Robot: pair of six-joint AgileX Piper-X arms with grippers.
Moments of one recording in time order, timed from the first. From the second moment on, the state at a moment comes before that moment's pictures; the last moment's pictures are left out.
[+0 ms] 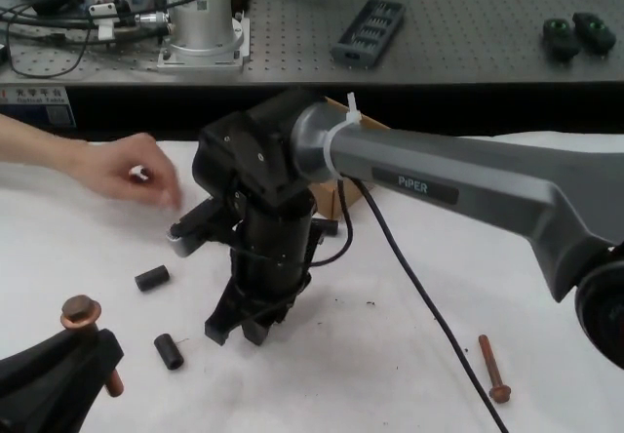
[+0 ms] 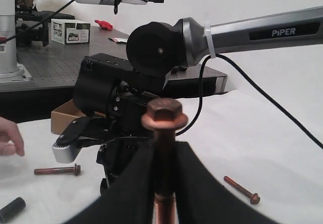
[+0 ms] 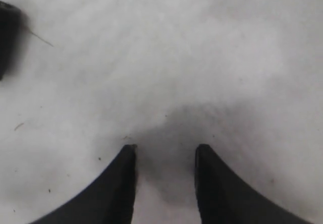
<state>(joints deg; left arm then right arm) -46.2 6.8 -4.2 2.4 -10.5 -10.5 51.3 133.0 -111.0 68.1 -3.2 -8.6</state>
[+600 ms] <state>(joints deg) -46.2 6.8 -4.2 2.4 -10.5 -10.5 55.2 126.6 -114.1 63.8 -12.3 -8.6</state>
